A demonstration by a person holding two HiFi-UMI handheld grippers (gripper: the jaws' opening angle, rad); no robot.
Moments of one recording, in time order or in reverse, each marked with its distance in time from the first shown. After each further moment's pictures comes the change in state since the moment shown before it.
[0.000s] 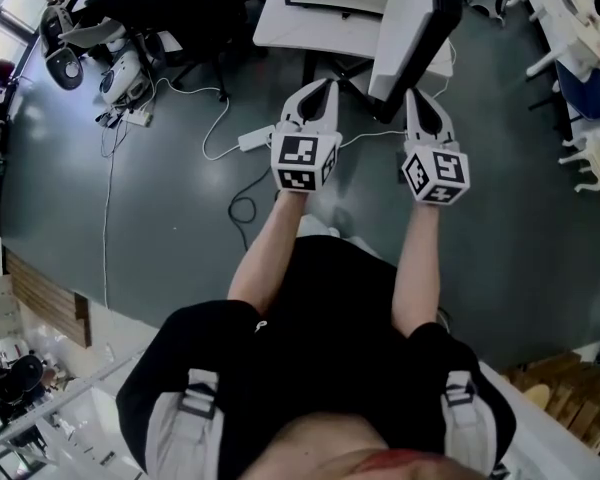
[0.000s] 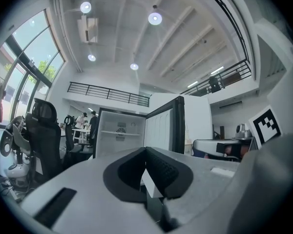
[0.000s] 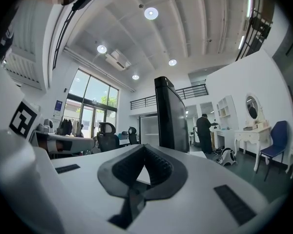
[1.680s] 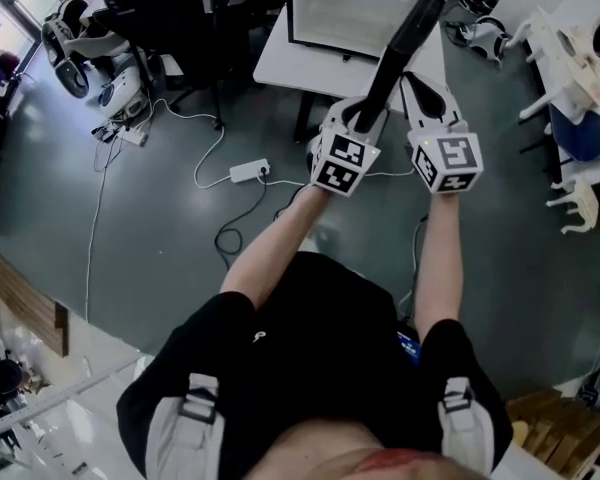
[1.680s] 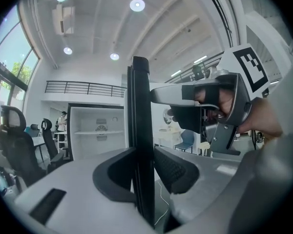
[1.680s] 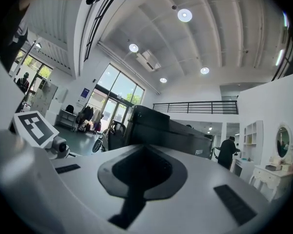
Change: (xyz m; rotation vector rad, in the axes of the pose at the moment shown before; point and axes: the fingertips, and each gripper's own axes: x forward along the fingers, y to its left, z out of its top) left arm 0.118 -0.047 -0.002 0.144 0.126 -0.169; right arm 0.101 -0.002 0.096 -0.296 -0.038 0.239
